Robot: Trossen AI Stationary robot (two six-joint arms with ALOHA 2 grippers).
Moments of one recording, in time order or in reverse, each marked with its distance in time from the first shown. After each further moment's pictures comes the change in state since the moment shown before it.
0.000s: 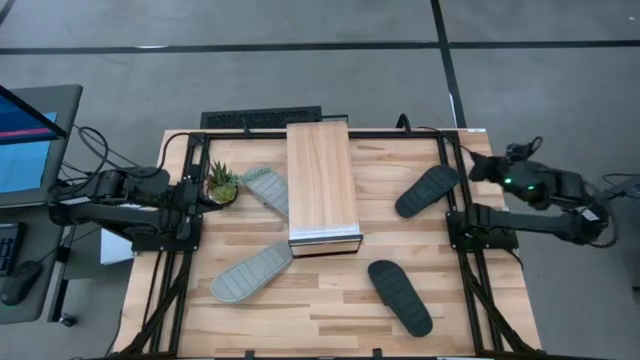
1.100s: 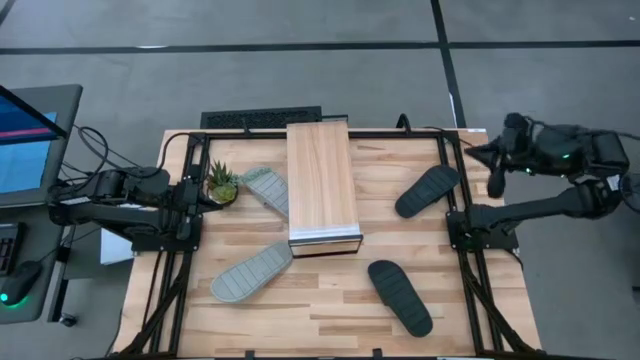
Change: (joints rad) left arm 0.000 0.000 0.000 0.000 0.000 0.000; right arm 0.165 0.460 0.567 0.000 -0.481 -0.955
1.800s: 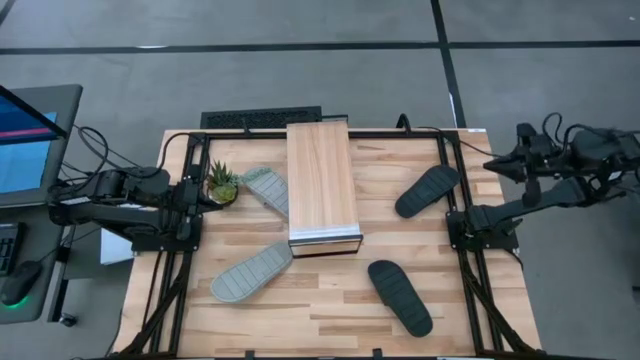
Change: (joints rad) left arm 0.000 0.000 0.000 0.000 0.000 0.000; right arm 0.207 -0.251 -0.057 -0.178 0.059 0.270
